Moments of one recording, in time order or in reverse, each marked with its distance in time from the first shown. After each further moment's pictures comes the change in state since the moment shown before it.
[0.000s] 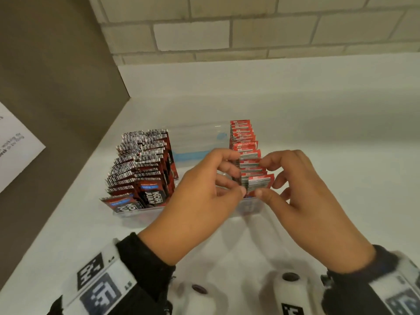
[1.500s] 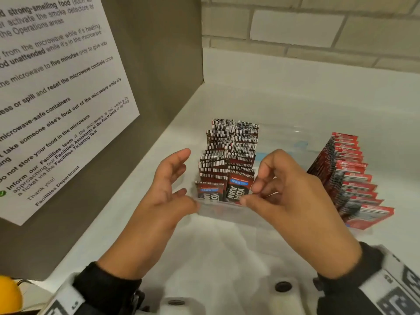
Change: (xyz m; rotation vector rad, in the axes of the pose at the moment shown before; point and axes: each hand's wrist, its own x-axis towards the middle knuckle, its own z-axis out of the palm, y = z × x) left_hand -0.080 -0.067 -0.106 -0.297 0.463 -0.141; right_hand 0.053 -0.063 0.086 0.246 -0.246 -0.001
